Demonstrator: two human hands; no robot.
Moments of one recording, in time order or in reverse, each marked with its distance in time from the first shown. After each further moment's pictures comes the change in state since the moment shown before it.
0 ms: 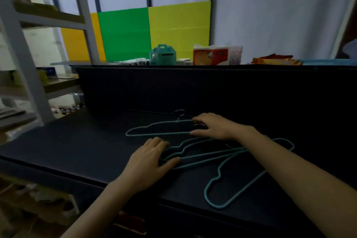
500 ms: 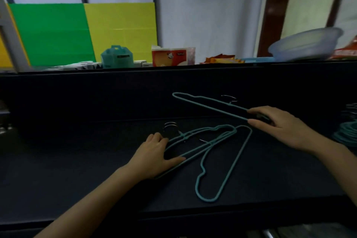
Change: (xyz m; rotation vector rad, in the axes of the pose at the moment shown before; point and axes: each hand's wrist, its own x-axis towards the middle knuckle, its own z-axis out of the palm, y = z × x) left_hand 0.062 0.011 0.021 -0.039 -0.259 0.209; right_hand -0.194 0.033 -0.035 0.055 0.472 0.486
